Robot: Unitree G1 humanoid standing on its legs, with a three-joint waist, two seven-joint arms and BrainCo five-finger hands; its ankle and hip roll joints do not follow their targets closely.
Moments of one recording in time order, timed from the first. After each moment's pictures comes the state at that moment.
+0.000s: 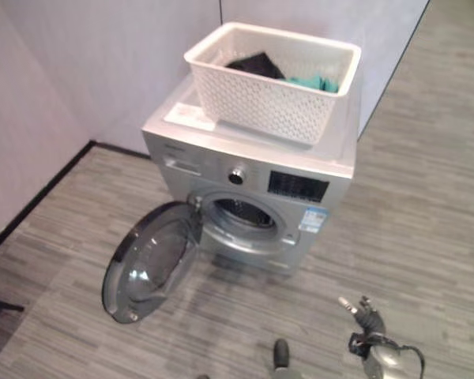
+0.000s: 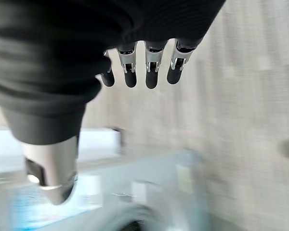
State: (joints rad) left arm 0.07 0.19 -0.07 1.31 -0.20 -0.06 0.09; right arm 0.07 -0.36 -0.14 0.67 0.47 -0.05 -0.07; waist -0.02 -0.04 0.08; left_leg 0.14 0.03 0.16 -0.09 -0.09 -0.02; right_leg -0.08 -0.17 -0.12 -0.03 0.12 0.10
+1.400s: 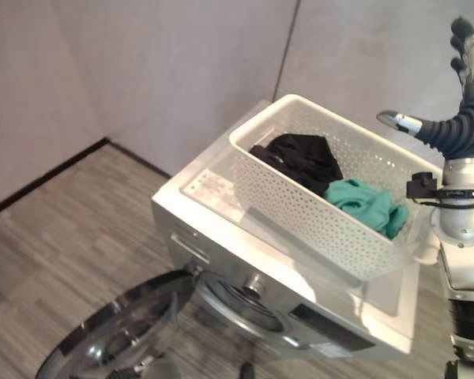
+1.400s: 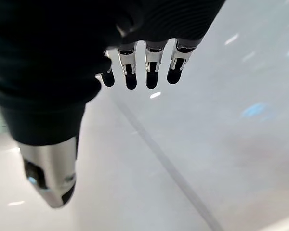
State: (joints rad) left arm 0.02 0.23 -0.09 1.27 -0.16 -0.03 0.09; right arm -0.22 -0.88 -0.22 -0.15 0.16 -0.15 -0.22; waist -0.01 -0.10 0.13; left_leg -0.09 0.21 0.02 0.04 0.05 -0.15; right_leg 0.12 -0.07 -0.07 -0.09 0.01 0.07
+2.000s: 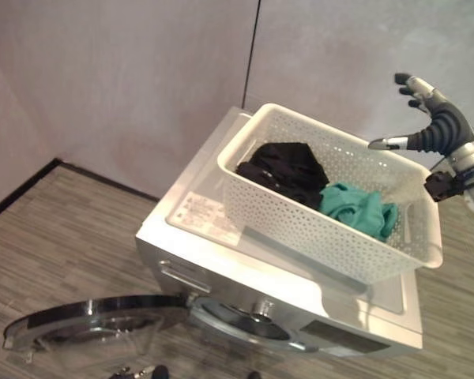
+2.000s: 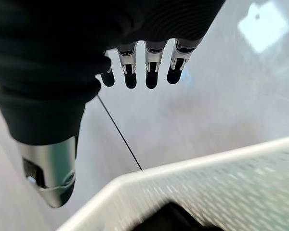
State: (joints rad) left arm 0.02 0.27 -0.10 1.28 -0.19 -0.06 0.00; right arm -0.64 -1.30 0.31 0.23 0.43 -0.10 0.17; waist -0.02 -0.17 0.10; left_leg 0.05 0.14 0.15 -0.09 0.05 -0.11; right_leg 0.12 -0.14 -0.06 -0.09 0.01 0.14
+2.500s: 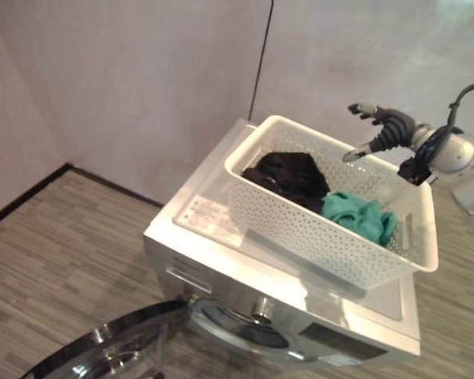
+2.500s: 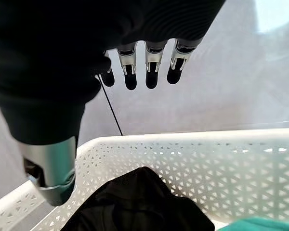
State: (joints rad) left arm 0.04 0.28 -0.13 1.31 -0.20 -0.06 -0.03; right arm -1.00 -1.22 0.75 0.46 0.32 -0.04 0.26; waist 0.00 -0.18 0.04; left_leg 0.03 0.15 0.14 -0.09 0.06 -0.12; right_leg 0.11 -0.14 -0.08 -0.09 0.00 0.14
